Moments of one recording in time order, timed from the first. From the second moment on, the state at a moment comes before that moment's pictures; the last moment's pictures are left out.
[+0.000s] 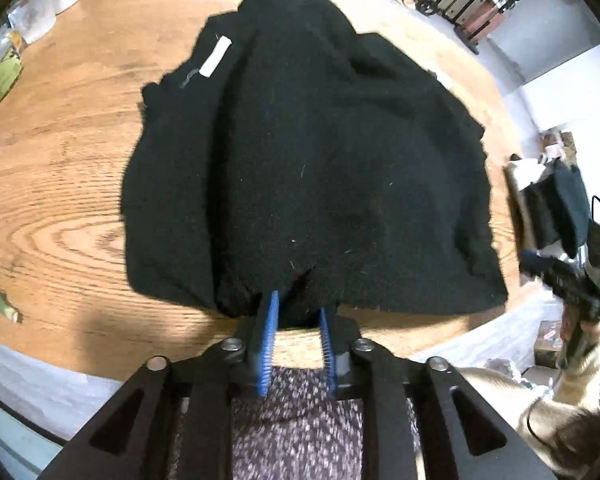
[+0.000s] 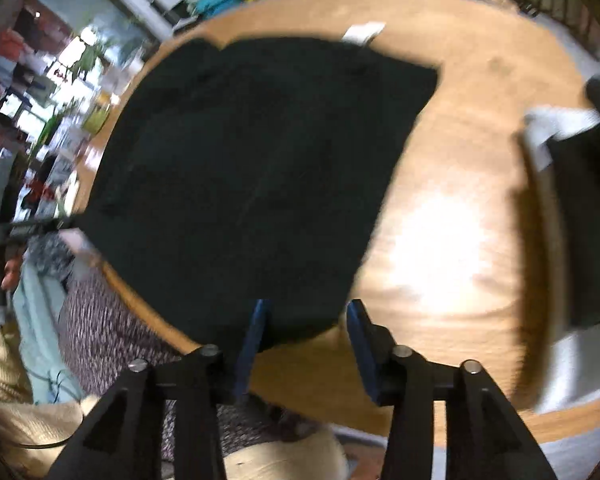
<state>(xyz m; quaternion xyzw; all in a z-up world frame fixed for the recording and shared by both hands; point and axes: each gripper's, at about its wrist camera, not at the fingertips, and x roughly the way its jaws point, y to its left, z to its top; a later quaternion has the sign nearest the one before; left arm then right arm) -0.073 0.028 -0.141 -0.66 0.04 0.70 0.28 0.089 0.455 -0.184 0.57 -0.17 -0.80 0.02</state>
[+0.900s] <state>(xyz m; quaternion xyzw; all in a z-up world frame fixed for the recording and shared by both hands) -0.209 0.047 -0.202 -0.61 0.17 0.77 0.07 -0.001 0.424 -0.215 0.58 -0.13 -0.81 0.03</state>
